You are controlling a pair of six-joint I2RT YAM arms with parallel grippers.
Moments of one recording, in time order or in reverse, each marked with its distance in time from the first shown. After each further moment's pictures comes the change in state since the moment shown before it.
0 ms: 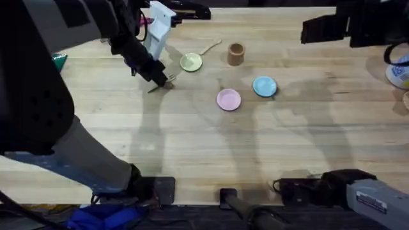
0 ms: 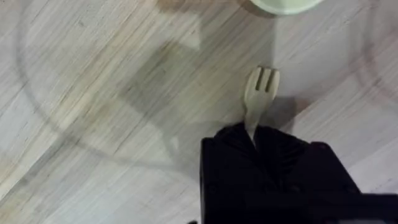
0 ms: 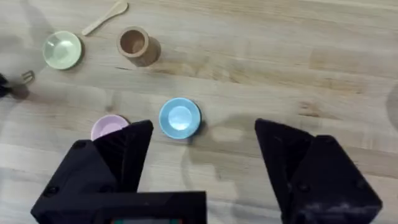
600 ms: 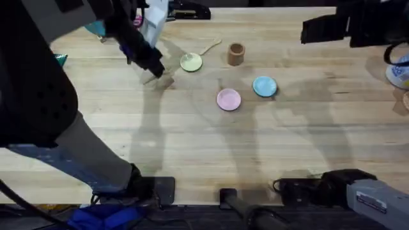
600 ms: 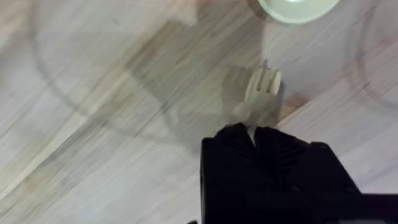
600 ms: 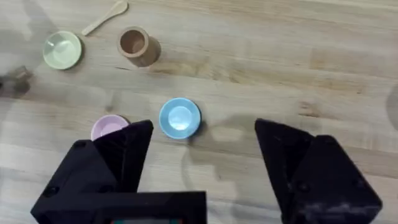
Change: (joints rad) left arm 0.000 0.033 0.173 -0.156 -0.025 -0.050; right arm 0.000 0.000 0.000 0.000 0.000 0.000
